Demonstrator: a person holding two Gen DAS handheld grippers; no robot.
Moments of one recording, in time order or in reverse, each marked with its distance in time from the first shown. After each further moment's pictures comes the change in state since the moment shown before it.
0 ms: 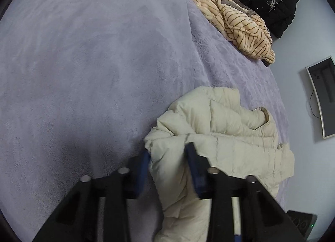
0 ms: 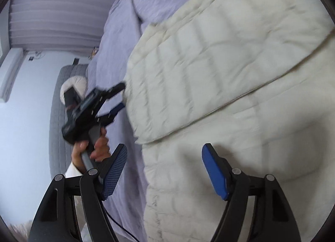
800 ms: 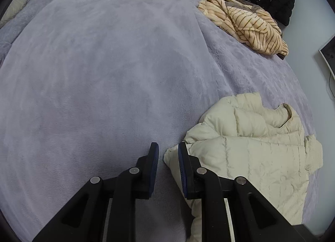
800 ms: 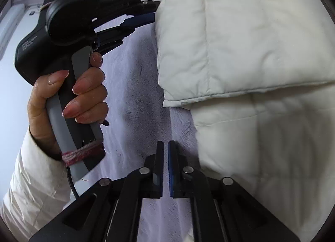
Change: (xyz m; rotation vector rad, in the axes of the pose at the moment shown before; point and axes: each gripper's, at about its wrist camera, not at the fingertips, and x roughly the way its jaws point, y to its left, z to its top) left arm -0.034 0.005 0.001 0.143 -0.102 0.224; right arm 0.130 0.065 -0.042 -0.163 0.217 -0.050
